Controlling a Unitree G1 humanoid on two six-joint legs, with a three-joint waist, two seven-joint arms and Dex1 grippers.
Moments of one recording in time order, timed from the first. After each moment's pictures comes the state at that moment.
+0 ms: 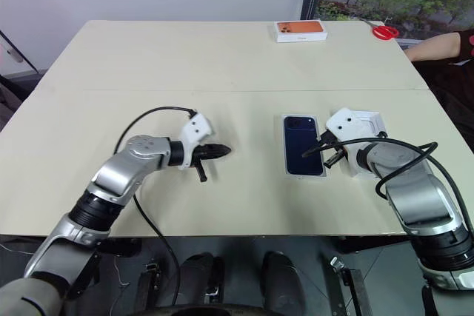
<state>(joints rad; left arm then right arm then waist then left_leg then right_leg) -0.61 0.42 -0.40 0.00 -0.20 0.60 -0.84 -0.28 -0.88 0.06 -0.39 0.06 0.99 0.57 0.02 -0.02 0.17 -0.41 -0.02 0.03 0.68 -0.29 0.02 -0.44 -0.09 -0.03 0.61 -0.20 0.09</state>
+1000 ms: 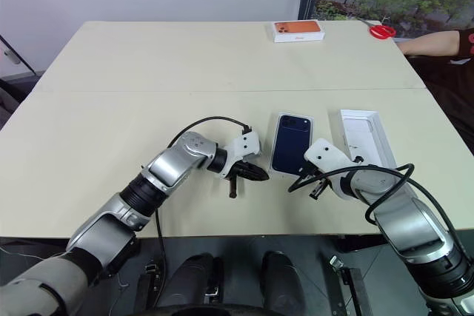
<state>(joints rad) -0.75 0.25 -0.54 0.22 -0.11 0.58 -1.08 -0.17 -0.86 0.11 -0.54 0.10 1.02 0.63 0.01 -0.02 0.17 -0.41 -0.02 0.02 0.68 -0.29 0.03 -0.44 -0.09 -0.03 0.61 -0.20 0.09</state>
